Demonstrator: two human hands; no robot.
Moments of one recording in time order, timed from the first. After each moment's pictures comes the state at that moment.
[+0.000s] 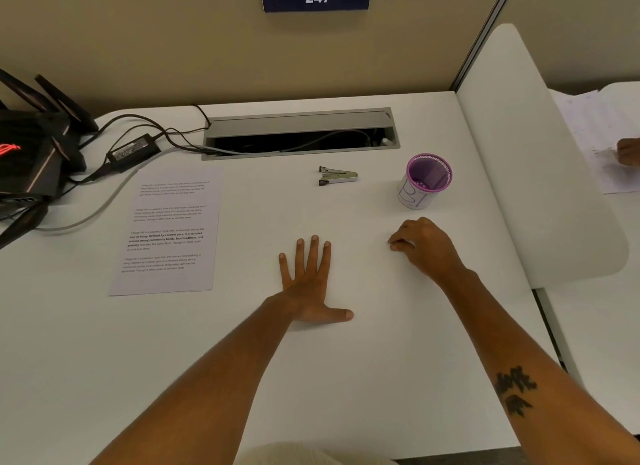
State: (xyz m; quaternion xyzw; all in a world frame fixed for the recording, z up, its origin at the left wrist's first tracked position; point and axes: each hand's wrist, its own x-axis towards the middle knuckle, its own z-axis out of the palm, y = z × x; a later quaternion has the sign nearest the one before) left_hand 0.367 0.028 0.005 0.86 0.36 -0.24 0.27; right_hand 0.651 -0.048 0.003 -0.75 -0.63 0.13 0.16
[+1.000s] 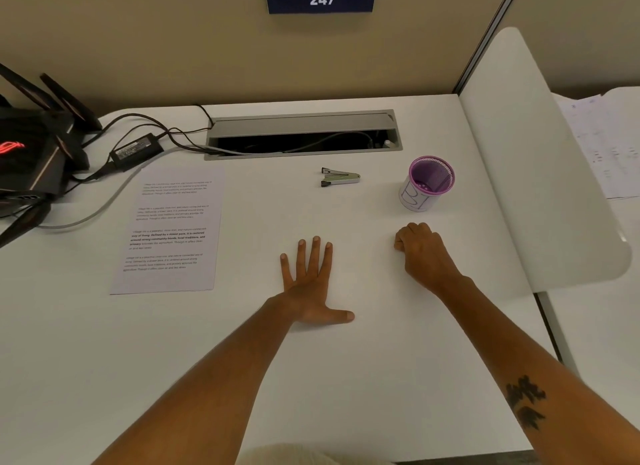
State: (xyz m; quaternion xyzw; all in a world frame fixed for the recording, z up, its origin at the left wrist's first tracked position) left_hand 0.367 0.027 0.011 0.86 0.36 -0.24 0.27; right_hand 0.635 -0.055 0.001 -0.78 -0.61 0.08 0.09
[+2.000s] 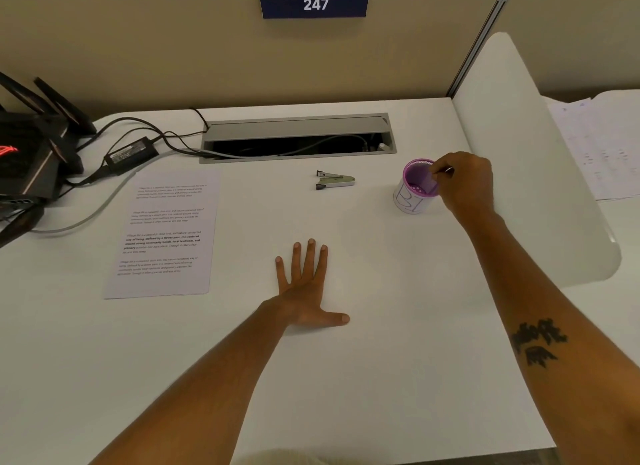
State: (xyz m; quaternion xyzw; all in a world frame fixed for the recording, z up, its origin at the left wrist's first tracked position) left_hand 0.366 0.028 0.005 0.86 0.36 -0.24 0.27; right_hand 0.708 0.008 0.099 -0.82 -0.48 0.00 0.31
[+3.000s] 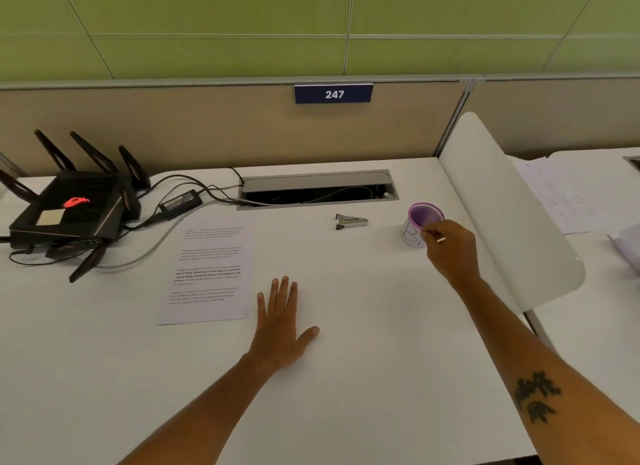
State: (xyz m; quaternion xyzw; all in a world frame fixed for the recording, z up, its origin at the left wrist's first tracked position) left_hand 0.242 0.036 0.010 0.89 0.42 -0.03 0.18; right_hand 0.617 -0.045 0.111 -0.82 -0.44 -0.03 0.35
